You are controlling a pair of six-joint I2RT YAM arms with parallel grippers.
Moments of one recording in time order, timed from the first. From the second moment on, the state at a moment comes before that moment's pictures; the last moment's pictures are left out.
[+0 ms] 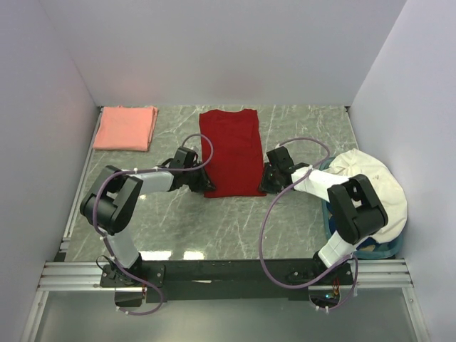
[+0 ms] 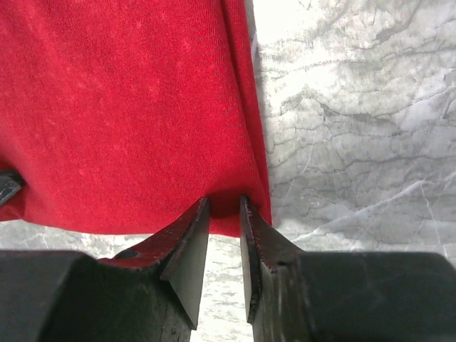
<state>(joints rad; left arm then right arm) -0.47 1.76 0.88 0.03 0.29 -0.86 0.42 1.63 0.86 -0.25 -0.04 0.67</state>
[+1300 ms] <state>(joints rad) -0.44 1.63 0.69 0.12 0.31 -0.87 0.35 1.54 0.71 -0.12 -0.12 0.72</state>
